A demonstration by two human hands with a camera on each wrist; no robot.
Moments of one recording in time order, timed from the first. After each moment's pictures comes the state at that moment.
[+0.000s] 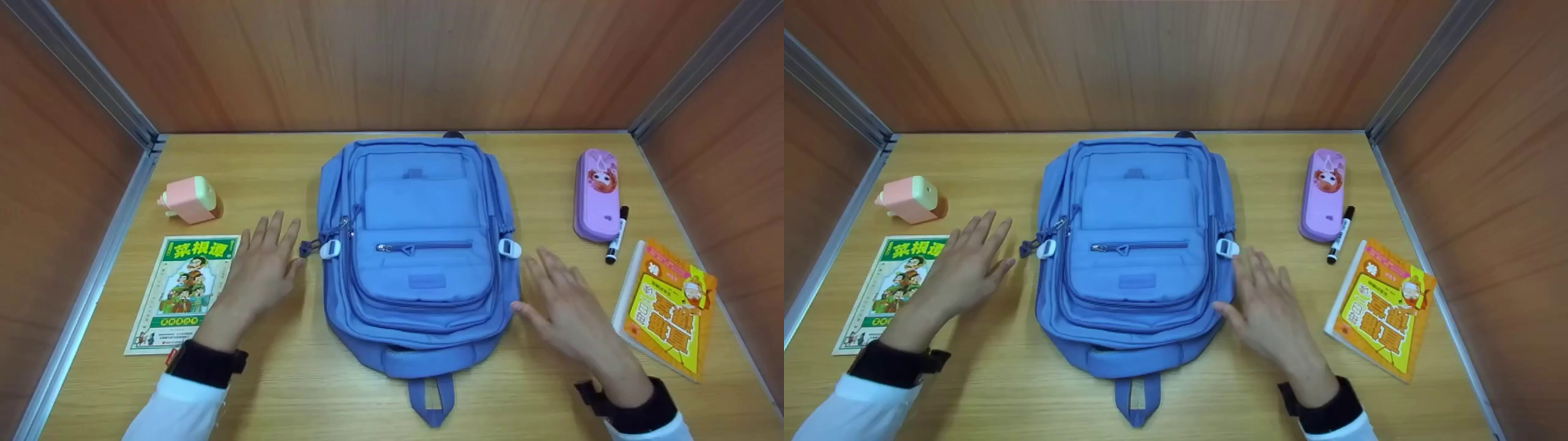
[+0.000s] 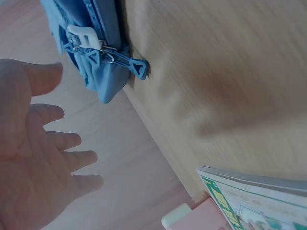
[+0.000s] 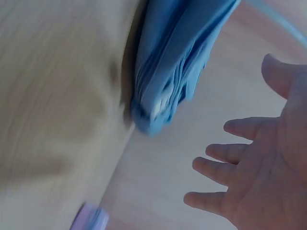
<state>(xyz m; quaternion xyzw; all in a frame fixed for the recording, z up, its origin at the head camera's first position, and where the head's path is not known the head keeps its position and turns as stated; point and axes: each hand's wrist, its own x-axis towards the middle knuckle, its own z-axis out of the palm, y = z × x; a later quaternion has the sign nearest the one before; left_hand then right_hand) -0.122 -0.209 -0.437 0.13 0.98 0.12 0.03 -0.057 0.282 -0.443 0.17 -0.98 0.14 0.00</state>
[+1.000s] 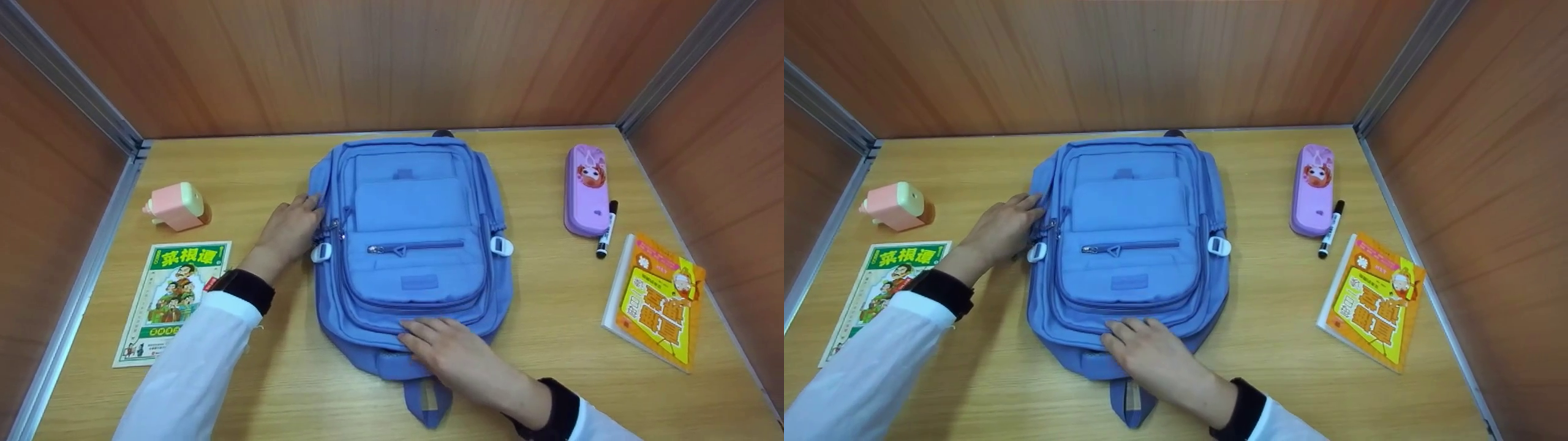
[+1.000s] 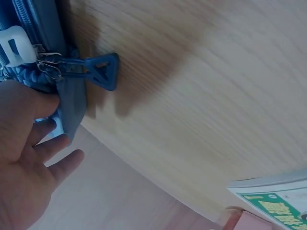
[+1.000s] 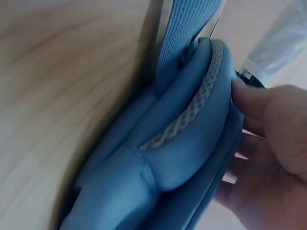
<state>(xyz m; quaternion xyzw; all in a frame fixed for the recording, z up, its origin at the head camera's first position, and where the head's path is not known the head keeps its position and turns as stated) -0.217 -0.174 -0.458 0.26 0.97 0.04 0.01 -0.025 0.151 -0.463 0.46 -0.88 0.10 0.03</state>
